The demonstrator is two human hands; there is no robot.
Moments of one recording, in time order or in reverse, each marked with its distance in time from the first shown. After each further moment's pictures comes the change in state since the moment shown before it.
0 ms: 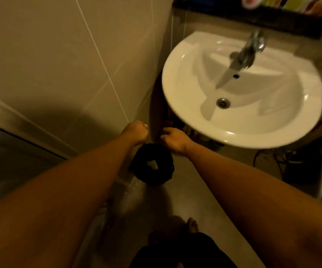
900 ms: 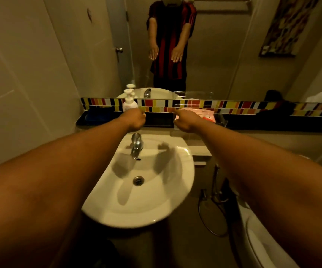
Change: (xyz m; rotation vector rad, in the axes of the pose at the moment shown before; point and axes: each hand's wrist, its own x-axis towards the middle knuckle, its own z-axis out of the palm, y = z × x) left_hand -0.050 0.452 -0.131 0.242 0.191 0.686; right_hand -0.183 0.071 -0.454 -0.251 0.654 0.051
